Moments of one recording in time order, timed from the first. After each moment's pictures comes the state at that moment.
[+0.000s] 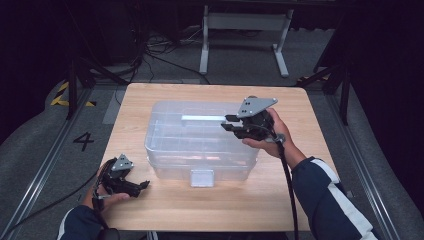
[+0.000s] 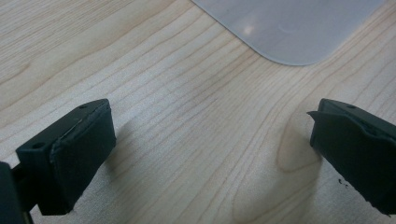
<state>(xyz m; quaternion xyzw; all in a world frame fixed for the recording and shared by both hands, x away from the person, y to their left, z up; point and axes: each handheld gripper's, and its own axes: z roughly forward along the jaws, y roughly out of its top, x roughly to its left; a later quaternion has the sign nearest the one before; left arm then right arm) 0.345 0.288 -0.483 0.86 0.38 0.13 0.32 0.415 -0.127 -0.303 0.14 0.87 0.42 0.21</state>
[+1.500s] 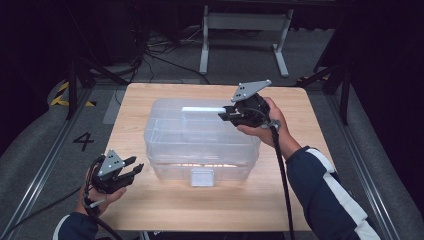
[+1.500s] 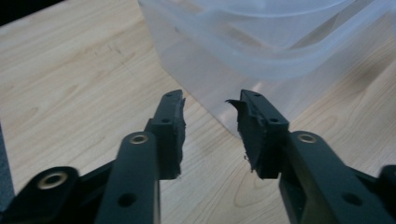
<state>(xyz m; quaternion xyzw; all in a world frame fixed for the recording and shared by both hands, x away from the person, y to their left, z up) 0.309 0.274 -0.411 0.82 0.36 0.24 0.38 0.436 -0.115 -0.278 0.17 0.88 0.40 0.18</state>
